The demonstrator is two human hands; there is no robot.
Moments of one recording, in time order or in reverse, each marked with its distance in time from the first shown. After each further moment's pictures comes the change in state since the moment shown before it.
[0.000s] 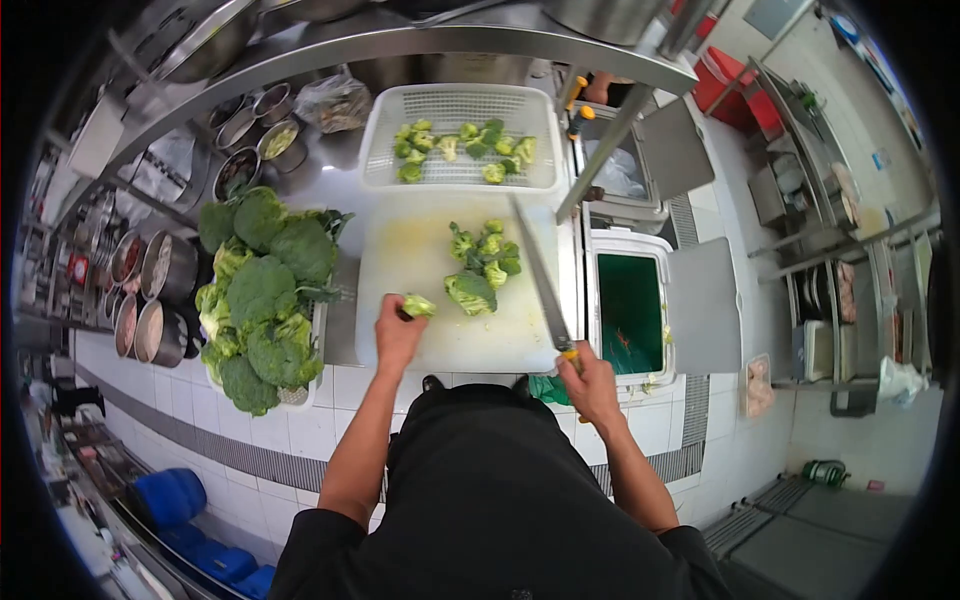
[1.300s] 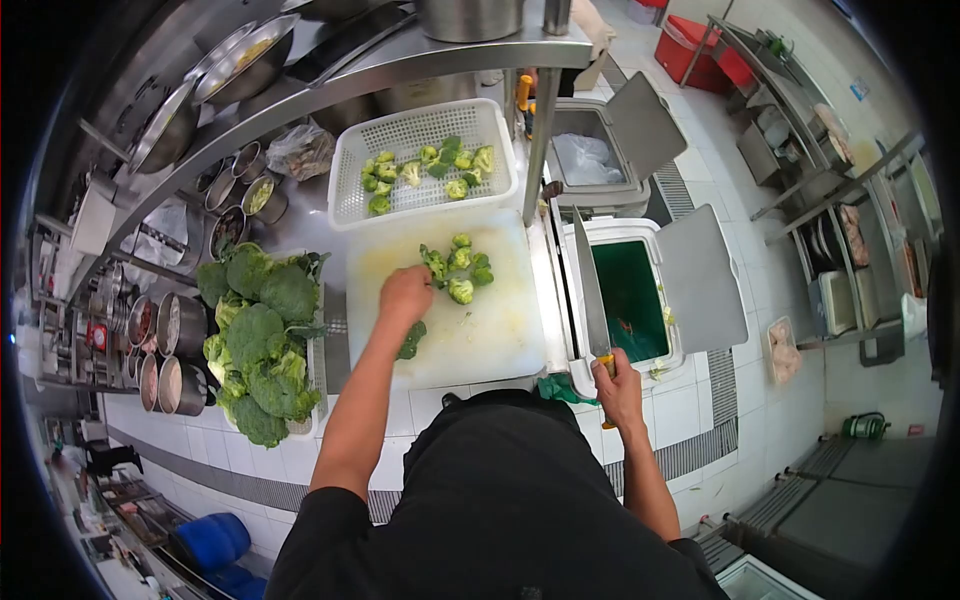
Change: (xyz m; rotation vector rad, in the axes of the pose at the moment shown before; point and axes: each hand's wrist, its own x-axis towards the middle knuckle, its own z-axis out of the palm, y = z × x) left_hand 0.071 0.104 0.032 0.754 -0.231 0.370; right_hand -0.031 0.082 -0.022 0.267 0.207 0.280
